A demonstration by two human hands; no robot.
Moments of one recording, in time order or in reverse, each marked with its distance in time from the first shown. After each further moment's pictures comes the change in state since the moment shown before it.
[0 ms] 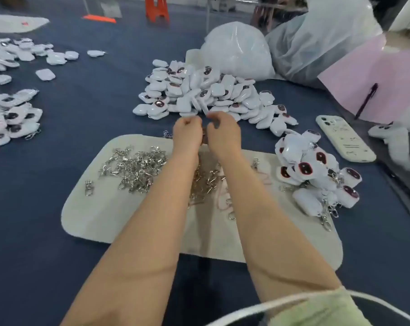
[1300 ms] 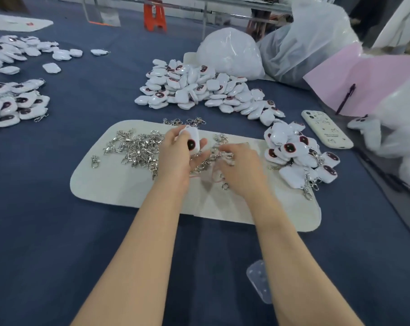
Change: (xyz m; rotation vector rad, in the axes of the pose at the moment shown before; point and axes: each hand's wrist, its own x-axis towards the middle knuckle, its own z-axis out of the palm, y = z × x) left_hand -0.093 -0.025 -0.044 -0.369 -0.043 -0.026; right_hand -0.111 0.030 -0.053 -0.364 -0.114 -0.070
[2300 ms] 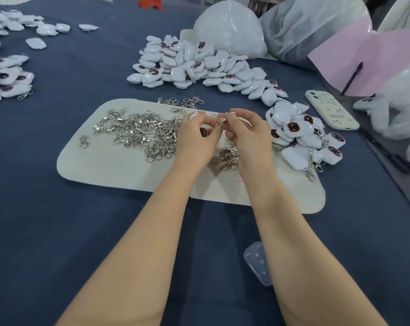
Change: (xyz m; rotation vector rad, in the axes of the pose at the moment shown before) left_hand 0.006 -0.033 0.008 0.928 -0.152 0.470; right_hand 0.007 -0.005 0.003 1.102 0.226 0.185
